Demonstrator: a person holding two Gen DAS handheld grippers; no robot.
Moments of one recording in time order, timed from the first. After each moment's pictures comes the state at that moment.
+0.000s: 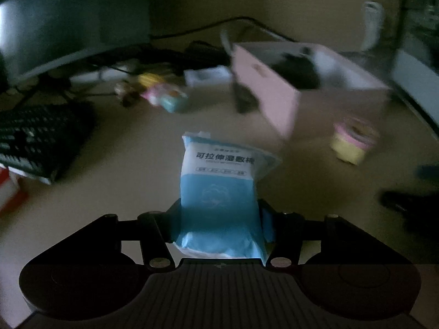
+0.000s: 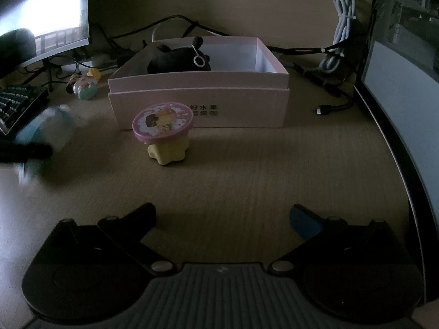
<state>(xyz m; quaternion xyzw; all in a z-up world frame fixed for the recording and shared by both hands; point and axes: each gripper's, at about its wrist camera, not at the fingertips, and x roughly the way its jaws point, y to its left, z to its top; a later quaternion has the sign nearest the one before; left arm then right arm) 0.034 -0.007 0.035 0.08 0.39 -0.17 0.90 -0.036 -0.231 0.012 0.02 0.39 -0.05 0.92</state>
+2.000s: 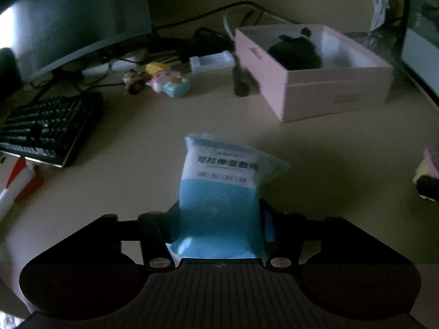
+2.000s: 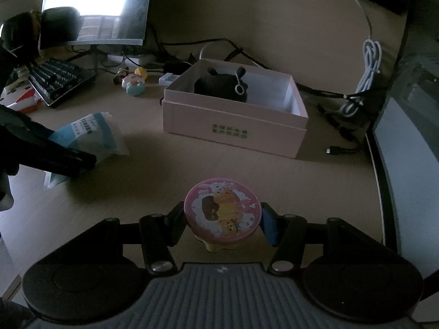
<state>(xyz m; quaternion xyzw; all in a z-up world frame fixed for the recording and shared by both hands) 0.019 -0.034 0.041 0.11 0.42 -0.12 0.89 -0.078 -0.222 0.052 -0.06 0.36 0.02 0.93</state>
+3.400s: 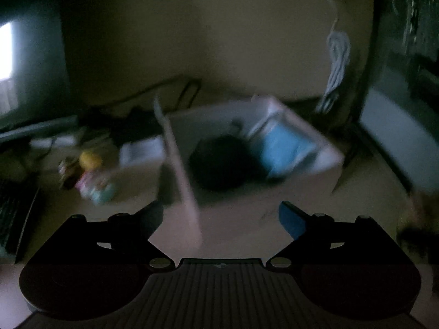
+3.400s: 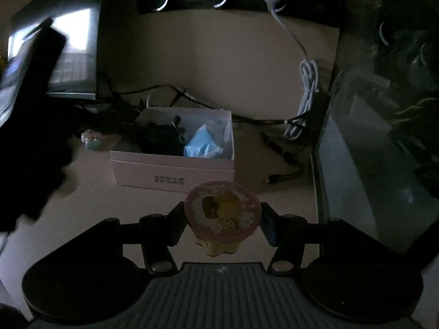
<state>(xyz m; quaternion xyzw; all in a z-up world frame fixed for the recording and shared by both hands) 0.075 -0.110 0.077 0.09 0.34 -0.19 0.91 -0.067 -0.279 0.092 -0.01 0.31 -0.05 0.95</state>
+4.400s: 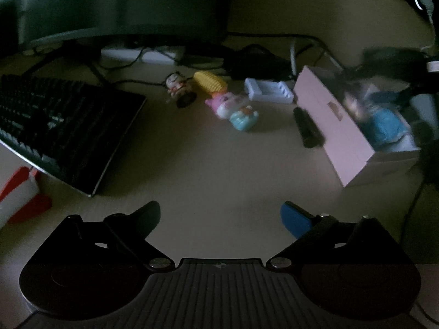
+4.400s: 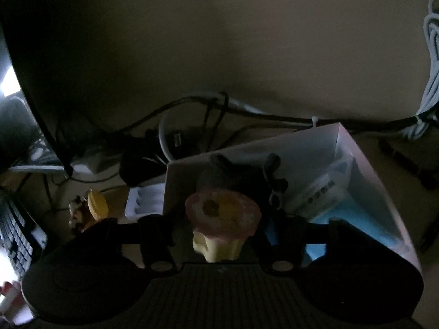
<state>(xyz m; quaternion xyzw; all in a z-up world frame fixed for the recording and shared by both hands) 0.120 0.076 0.054 0.00 0.44 -0.13 0.89 0.194 -0.224 0.080 0.17 0.37 -0.03 0.91</state>
